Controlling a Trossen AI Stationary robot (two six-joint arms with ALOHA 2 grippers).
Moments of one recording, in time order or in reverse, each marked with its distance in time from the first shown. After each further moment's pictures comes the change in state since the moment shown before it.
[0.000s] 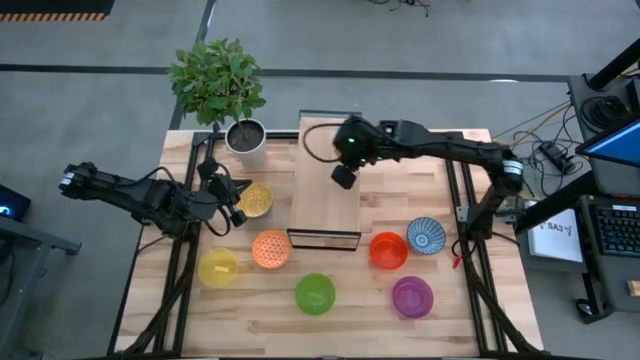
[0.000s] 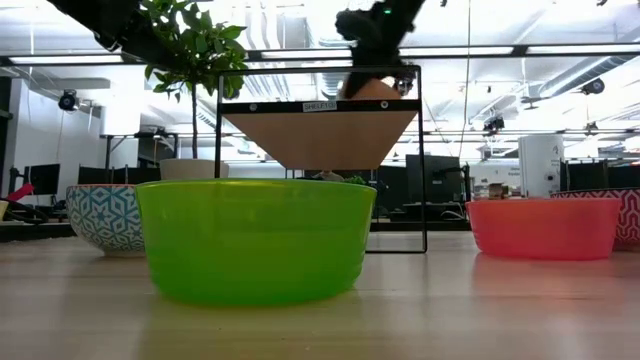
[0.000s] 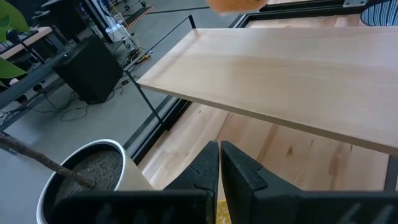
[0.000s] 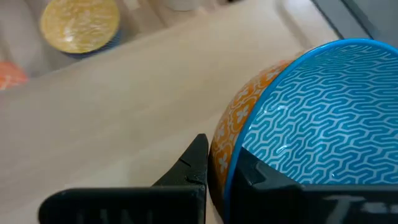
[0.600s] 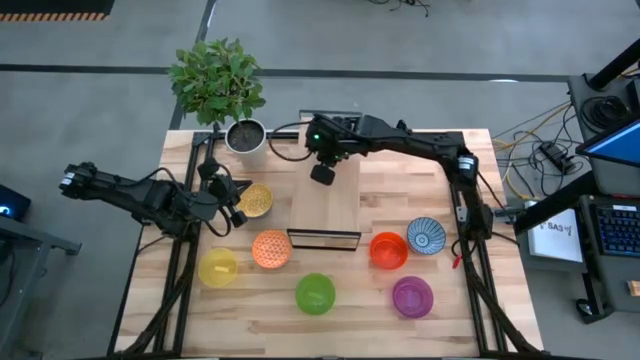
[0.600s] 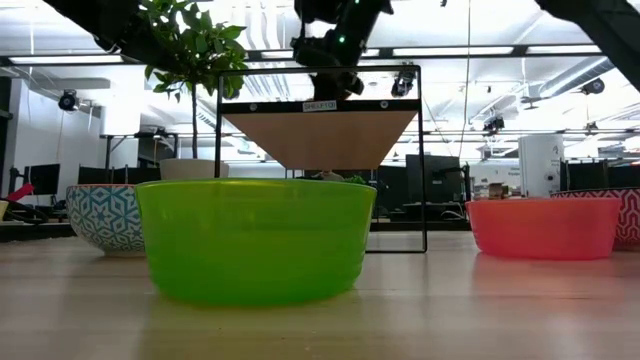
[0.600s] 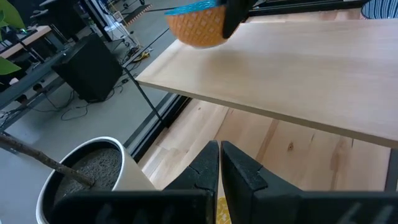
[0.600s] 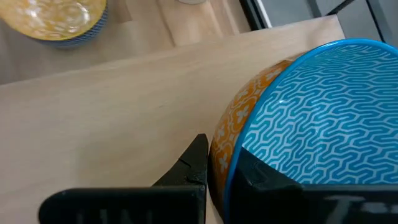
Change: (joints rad) left arm 0.000 0.000 -0.008 -0.006 0.002 0.000; right arm -0.023 0.334 0.390 -0.159 0.045 -0.178
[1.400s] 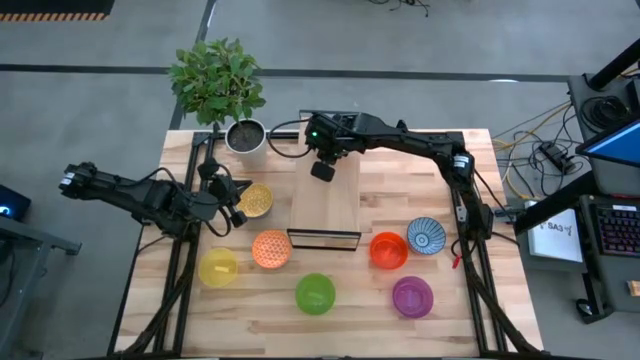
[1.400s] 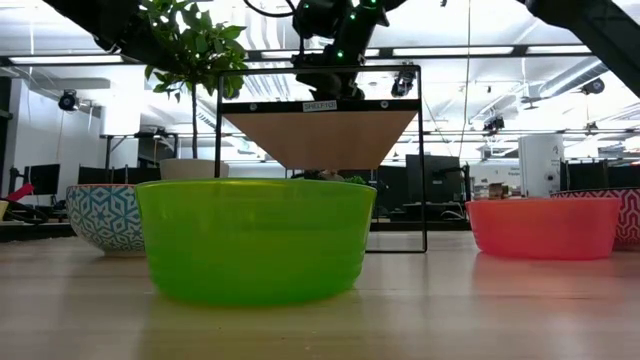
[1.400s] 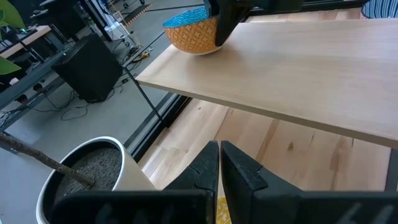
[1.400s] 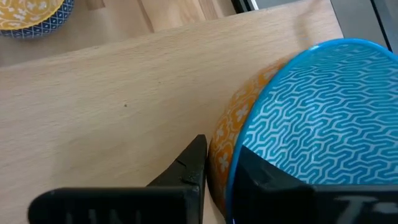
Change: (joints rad) left arm 0.000 0.000 0.000 -0.001 0.000 0.000; right arm -0.023 0.036 0.010 -0.014 0.017 0.000
